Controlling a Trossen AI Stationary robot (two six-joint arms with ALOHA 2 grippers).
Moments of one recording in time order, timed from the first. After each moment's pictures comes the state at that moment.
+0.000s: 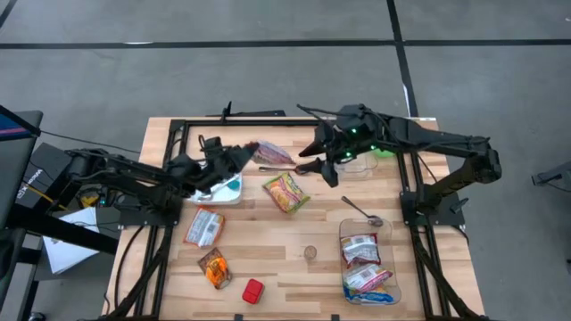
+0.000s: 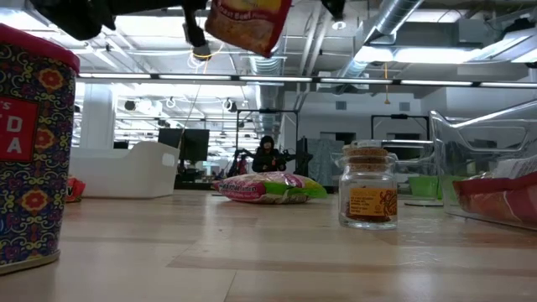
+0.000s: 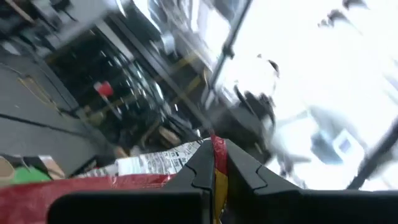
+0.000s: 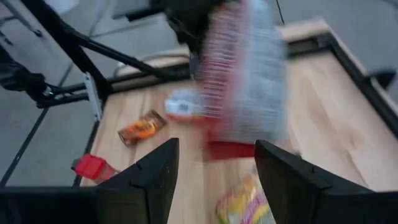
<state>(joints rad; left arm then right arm) 0.00 1.23 0.53 1.23 -0.39 -0.78 -0.14 1.43 1.52 -0.61 -0.21 0.12</state>
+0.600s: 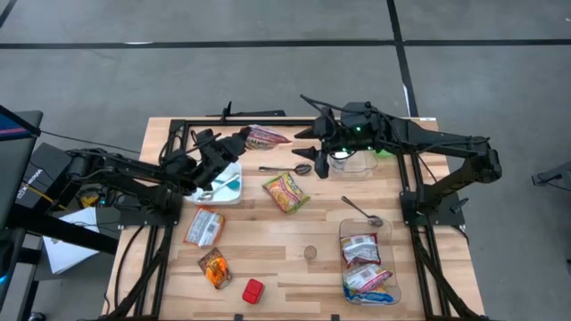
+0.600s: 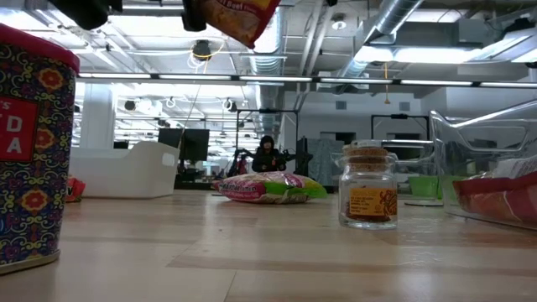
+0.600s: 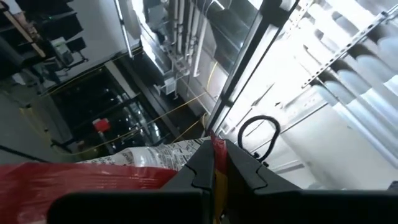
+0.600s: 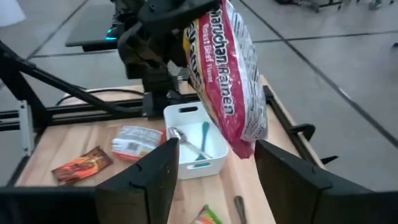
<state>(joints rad) 0.00 1.23 0.61 1.30 -0.53 -0.79 -0.13 1.43 1.52 -0.46 0.01 0.00</state>
